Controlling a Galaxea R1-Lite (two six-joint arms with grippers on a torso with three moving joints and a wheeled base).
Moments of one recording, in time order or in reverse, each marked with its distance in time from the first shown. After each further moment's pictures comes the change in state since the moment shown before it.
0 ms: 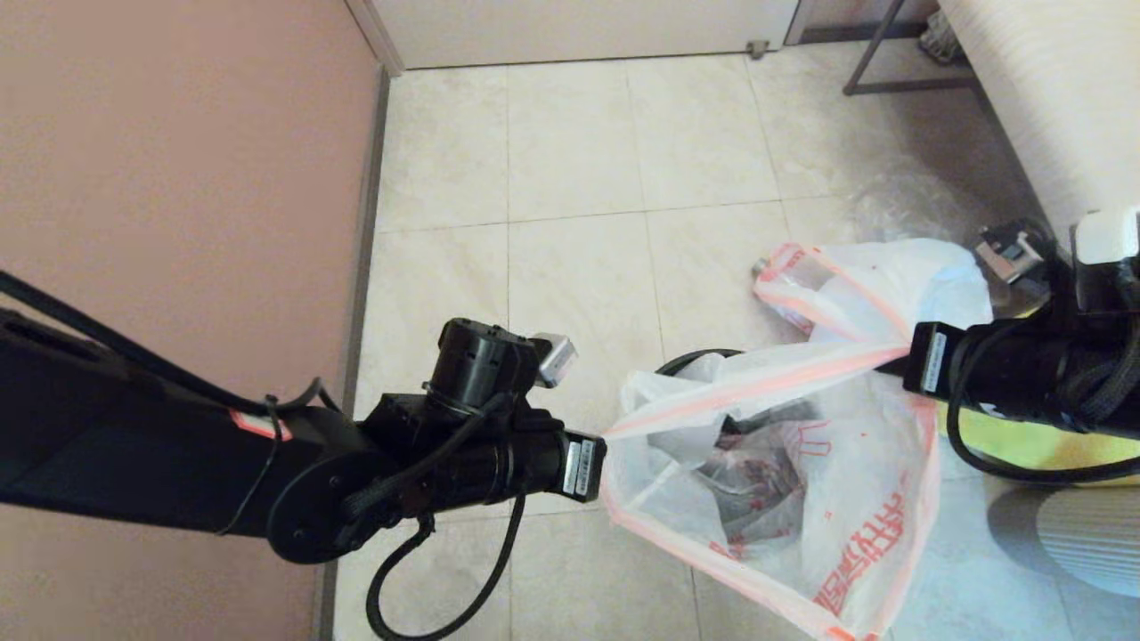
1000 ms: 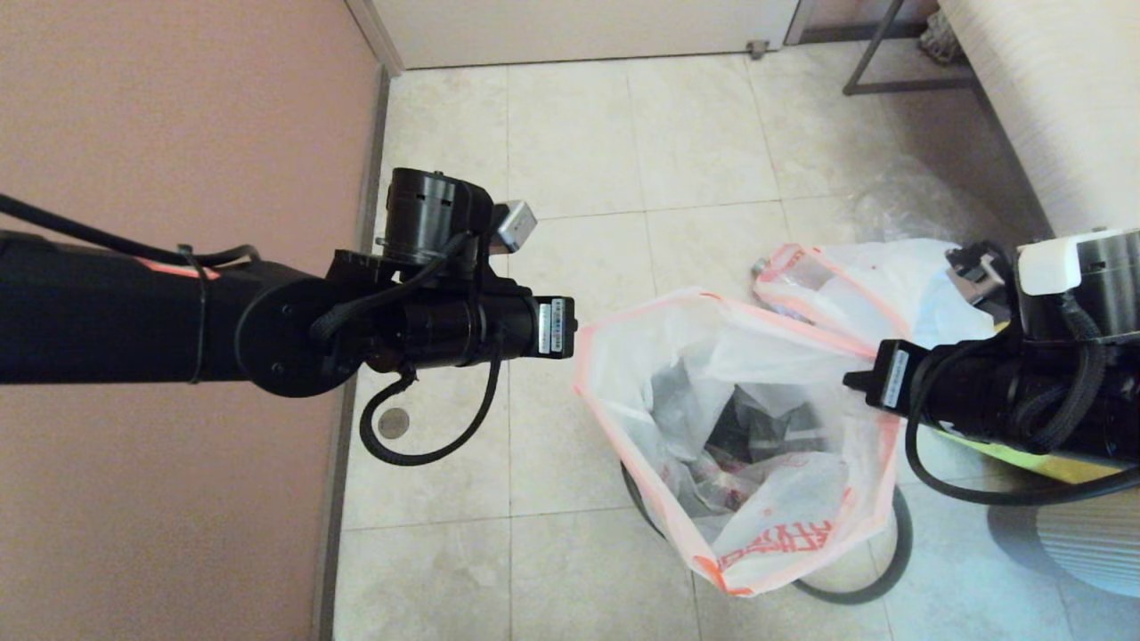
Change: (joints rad) left arm 0.114 -0.003 -0.385 0.245 0.017 0.039; right arm 0.101 0.035 0.033 -0.026 -0.109 0.107
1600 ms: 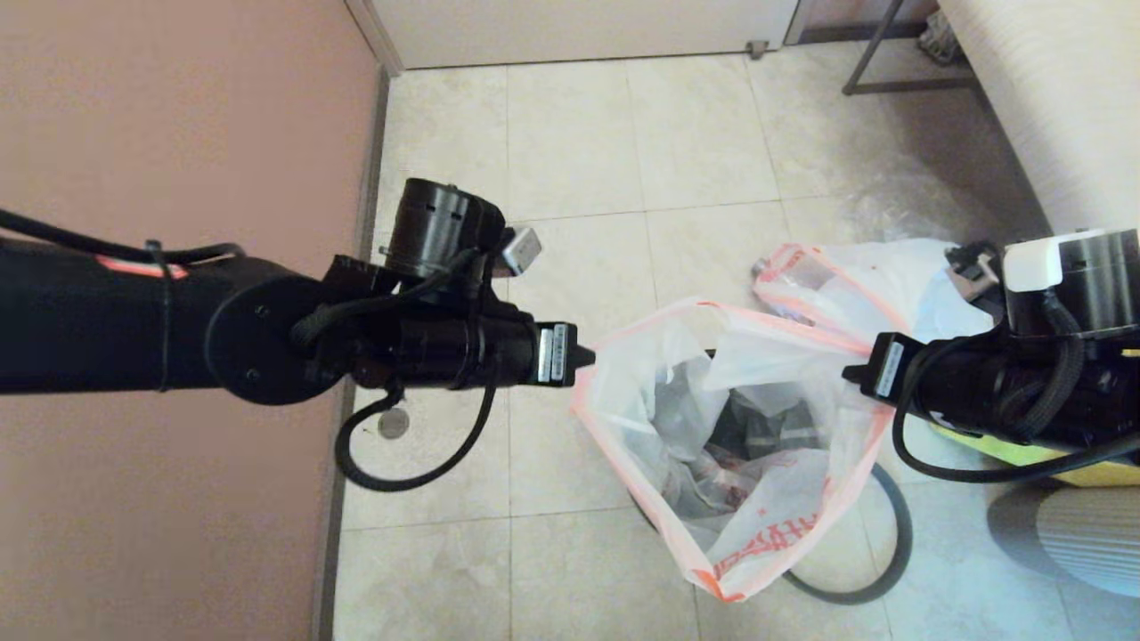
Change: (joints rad) left arm -0.050 -0.048 0.030 0.161 0.020 -0.080; right arm -0.030 0.032 -0.007 -0.032 -0.001 0.030
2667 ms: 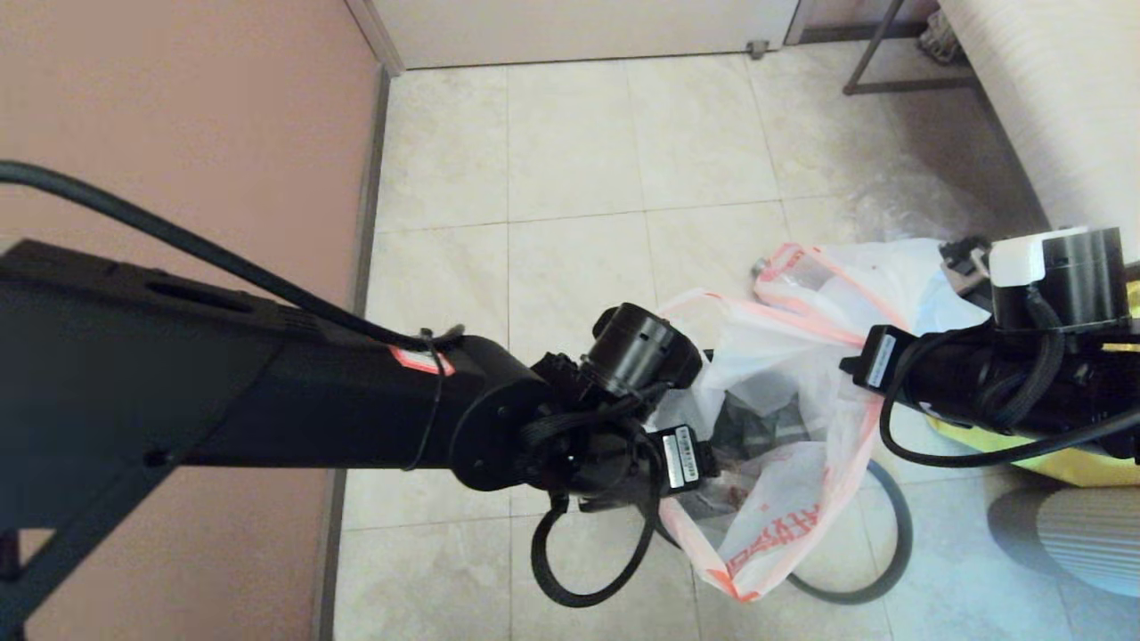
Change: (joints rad) left arm -0.266 0.248 -0.140 0.169 0.089 -0.528; right arm -0.007 0.032 -0.013 -0.037 -0.025 0.001
